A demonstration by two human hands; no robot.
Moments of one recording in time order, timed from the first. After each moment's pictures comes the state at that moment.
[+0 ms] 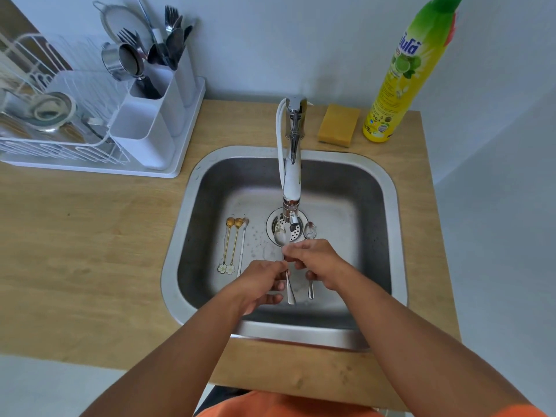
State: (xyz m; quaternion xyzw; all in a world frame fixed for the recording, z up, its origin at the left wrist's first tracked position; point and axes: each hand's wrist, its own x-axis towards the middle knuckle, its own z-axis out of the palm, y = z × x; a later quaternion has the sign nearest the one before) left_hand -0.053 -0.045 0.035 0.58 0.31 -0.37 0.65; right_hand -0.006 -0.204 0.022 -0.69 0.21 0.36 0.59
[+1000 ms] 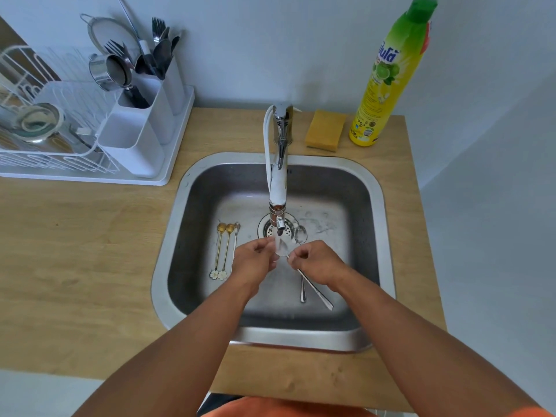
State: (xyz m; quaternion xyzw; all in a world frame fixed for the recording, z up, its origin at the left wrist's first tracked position) left_hand -0.021 -0.062 0.021 0.67 0.35 -0.15 0.64; right_hand -0.005 -0.228 0.020 -0.82 0.08 0.31 0.47
